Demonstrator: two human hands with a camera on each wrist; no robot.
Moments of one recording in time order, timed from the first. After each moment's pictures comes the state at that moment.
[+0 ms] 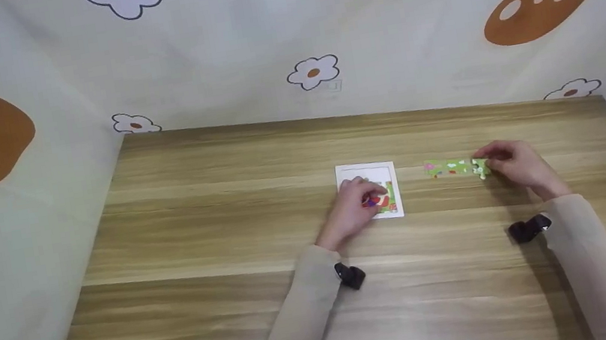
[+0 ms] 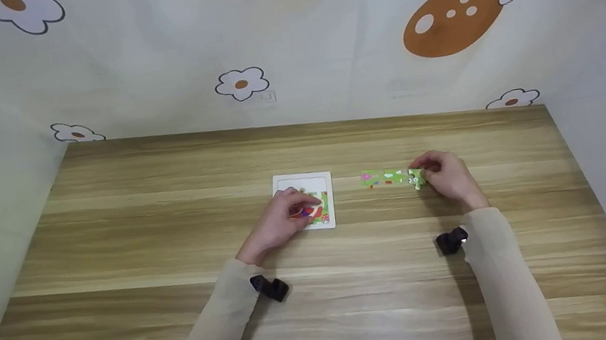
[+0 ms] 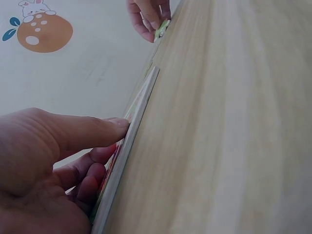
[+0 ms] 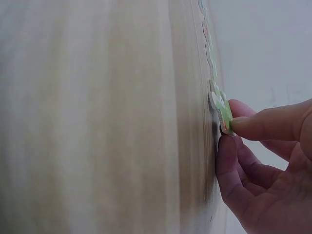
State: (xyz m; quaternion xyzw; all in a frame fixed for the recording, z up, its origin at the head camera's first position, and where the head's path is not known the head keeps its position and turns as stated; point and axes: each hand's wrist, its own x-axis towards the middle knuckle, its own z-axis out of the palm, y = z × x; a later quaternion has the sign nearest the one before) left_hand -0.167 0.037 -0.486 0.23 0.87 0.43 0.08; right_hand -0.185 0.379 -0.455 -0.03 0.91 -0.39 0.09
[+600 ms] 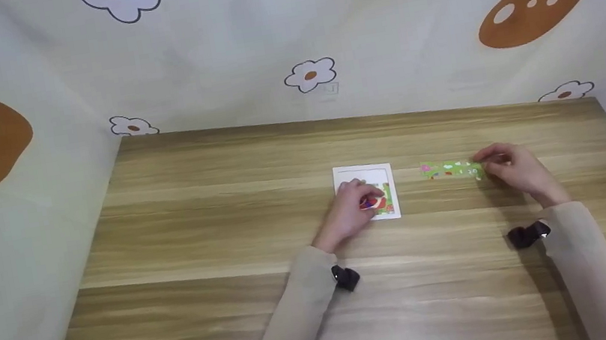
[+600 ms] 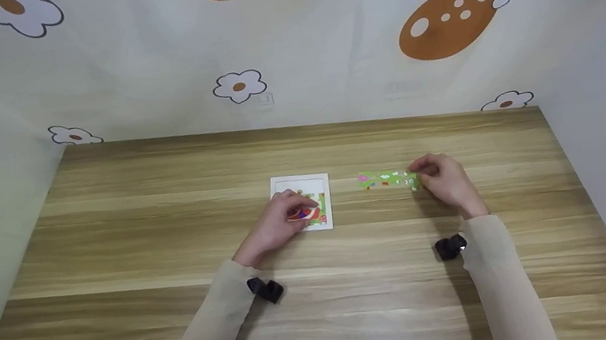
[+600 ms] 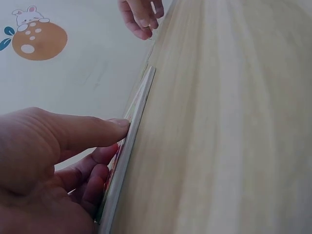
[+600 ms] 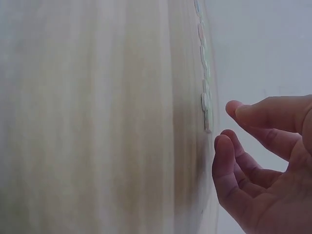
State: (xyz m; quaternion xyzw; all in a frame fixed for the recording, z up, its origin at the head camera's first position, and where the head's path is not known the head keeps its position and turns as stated) left_hand -0.166 0.037 -0.482 0.23 0.88 0.41 0.08; right_hand -0.175 0.376 -0.451 -0.02 0.91 -0.41 0.08
